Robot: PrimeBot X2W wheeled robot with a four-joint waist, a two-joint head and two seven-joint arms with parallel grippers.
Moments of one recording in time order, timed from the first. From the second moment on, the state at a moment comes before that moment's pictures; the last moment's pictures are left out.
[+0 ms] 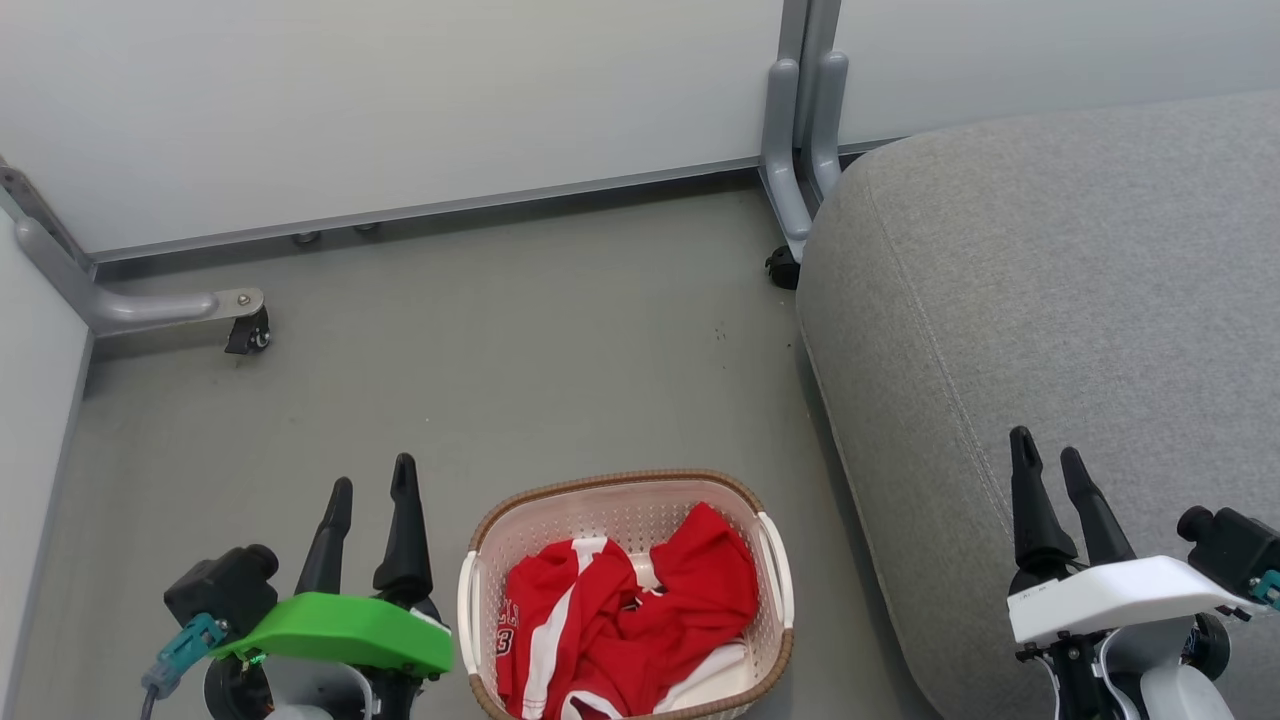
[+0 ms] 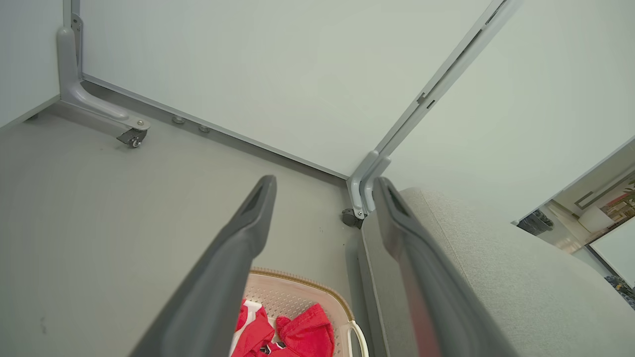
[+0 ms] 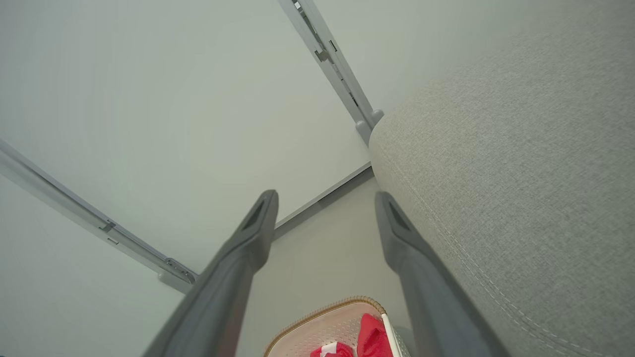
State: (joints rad) left arm -0.04 0.04 -0.14 0.15 -0.66 0.01 -0.12; right arm 0.00 -0.04 -0.05 0.12 0.63 0.13 -0.11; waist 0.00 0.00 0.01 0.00
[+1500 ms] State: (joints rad) left arm -0.02 0.05 -0.25 0.08 -0.22 0.01 -0.22; right arm 0.03 -0.05 -0.01 0.05 0.19 0.13 -0.22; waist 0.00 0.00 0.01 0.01
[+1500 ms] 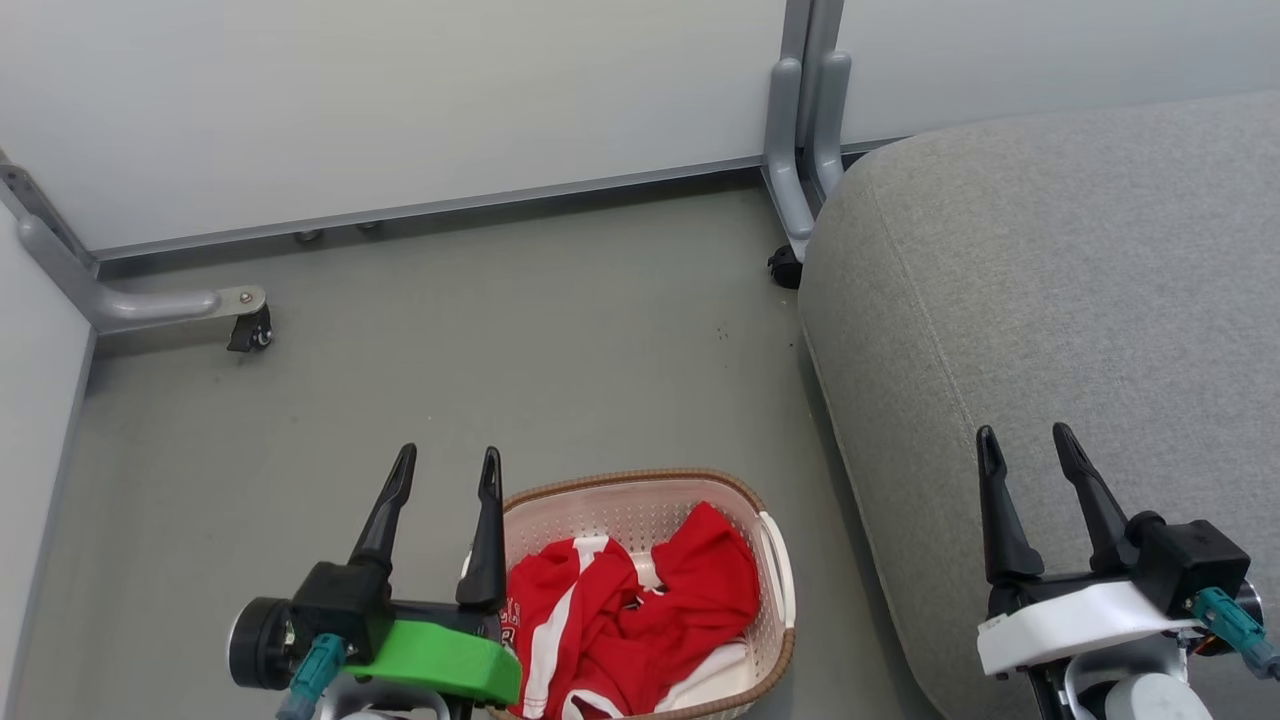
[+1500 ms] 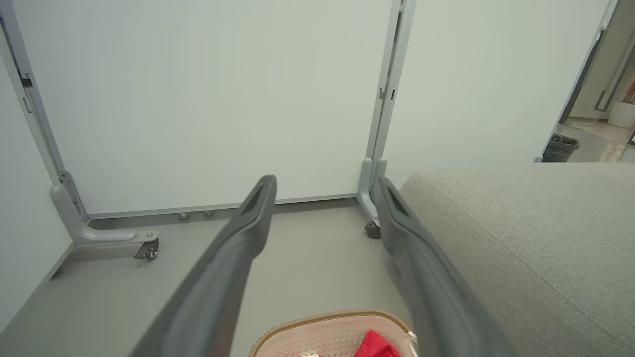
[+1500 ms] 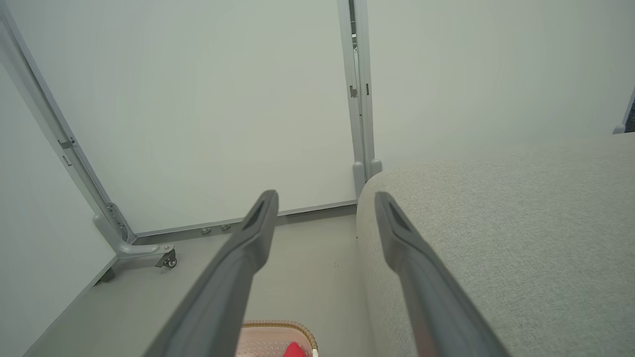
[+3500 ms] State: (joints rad) left arm -0.16 0.05 -0.38 0.40 -0.10 0.01 -0.26; right arm -0.03 -0.05 -0.04 0.01 0.08 0.13 -0.26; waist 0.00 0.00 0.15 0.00
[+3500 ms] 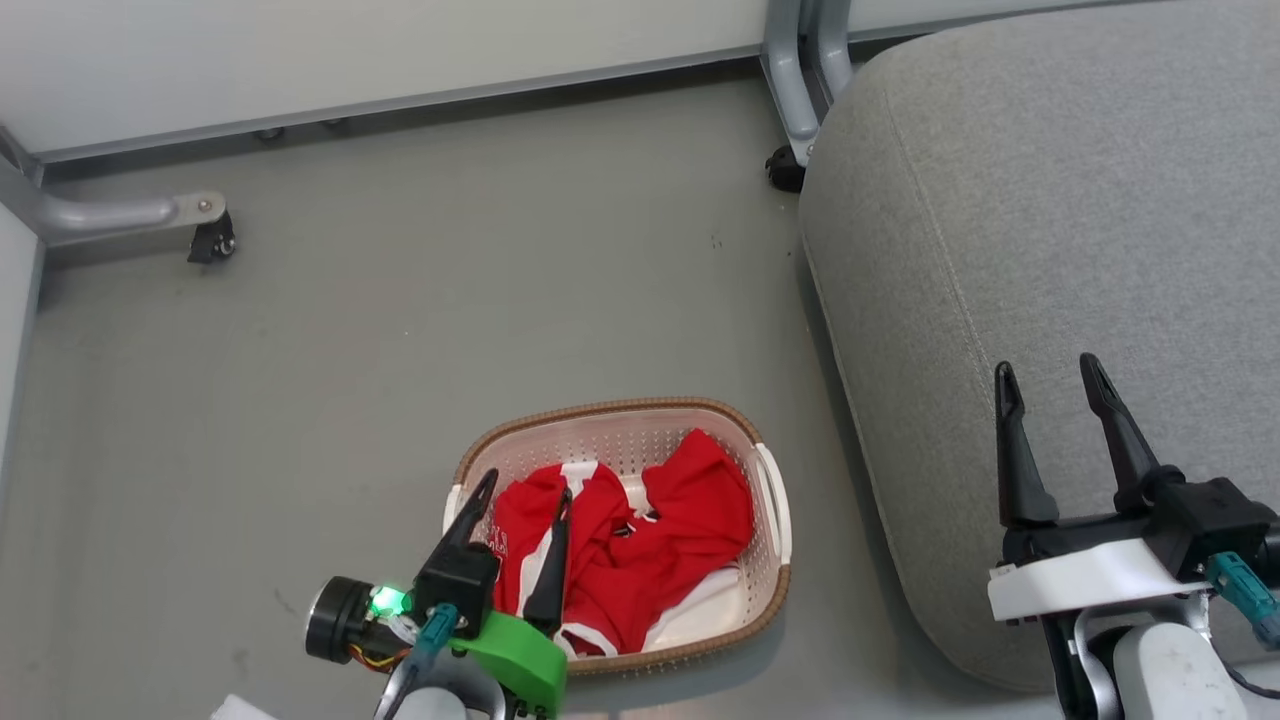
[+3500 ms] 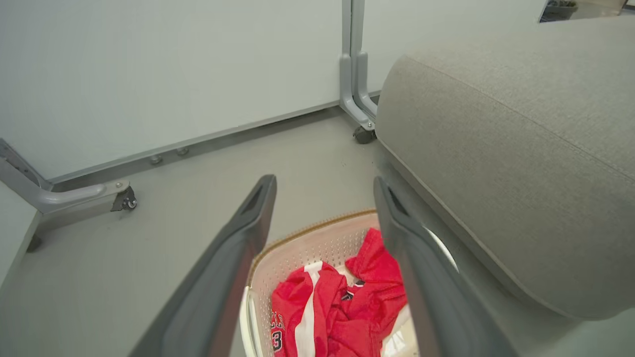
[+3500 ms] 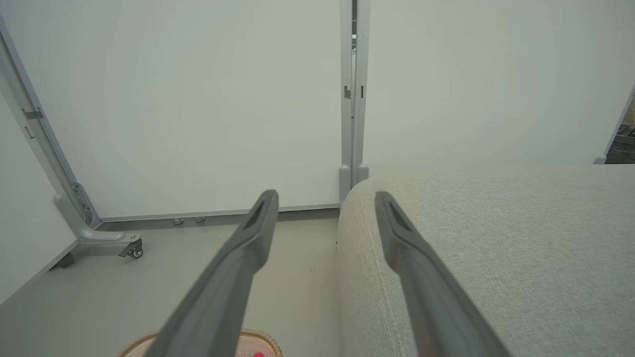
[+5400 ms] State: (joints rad) left arm -1.12 0.18 -0.87 1.29 -0.02 0.13 0.09; right arm -0.41 -0.05 0.08 -0.14 0.30 0.13 -0.26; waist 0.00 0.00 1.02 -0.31
